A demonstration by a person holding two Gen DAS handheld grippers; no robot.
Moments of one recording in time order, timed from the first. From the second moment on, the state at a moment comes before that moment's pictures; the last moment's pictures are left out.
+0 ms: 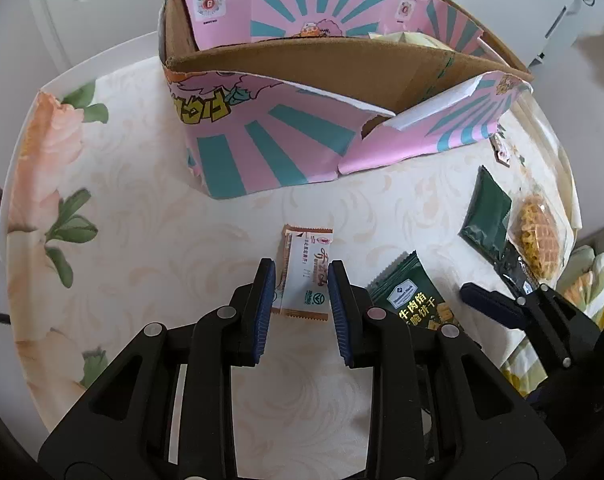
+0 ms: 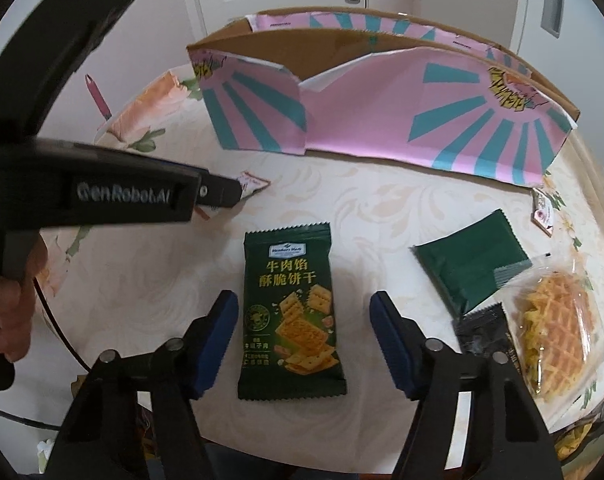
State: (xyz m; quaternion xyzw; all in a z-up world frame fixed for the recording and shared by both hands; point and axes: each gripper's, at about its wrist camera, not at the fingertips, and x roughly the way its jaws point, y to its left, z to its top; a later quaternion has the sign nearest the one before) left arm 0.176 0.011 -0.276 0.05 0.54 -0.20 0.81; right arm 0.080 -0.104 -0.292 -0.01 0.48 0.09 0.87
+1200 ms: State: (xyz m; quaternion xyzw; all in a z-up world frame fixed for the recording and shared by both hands) left arm 0.176 -0.002 -0.250 0.06 0.55 -0.22 0.81; right arm 0.086 -0.119 -0.260 -0.01 0.46 0.09 0.88
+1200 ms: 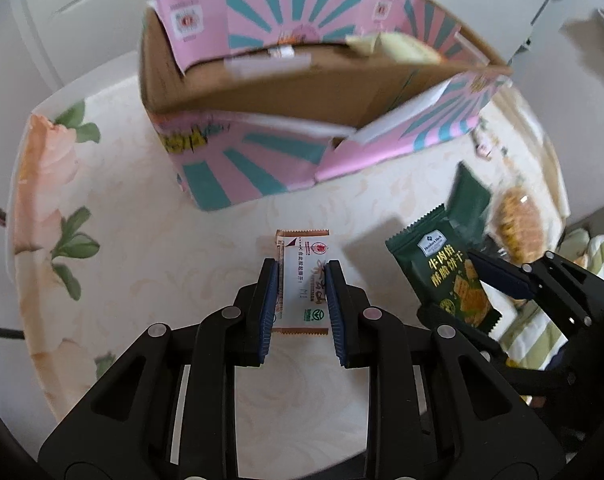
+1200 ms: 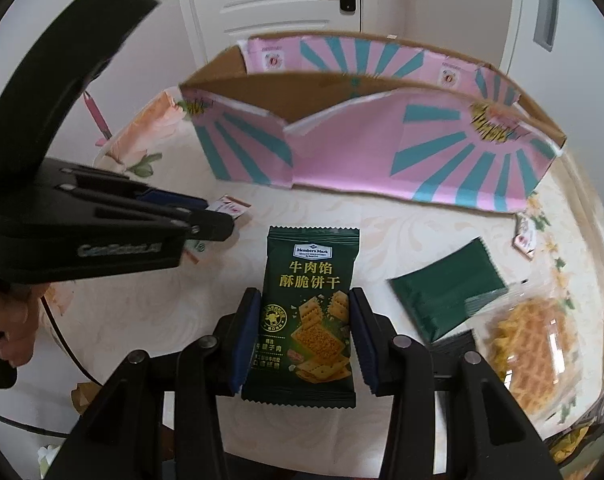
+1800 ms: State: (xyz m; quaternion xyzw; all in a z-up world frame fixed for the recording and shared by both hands) left arm 0.204 -0.040 -0.128 -0.05 0.46 -0.17 0.87; right arm 0.130 -0.218 -0.153 -0.01 0.40 0.14 0.91
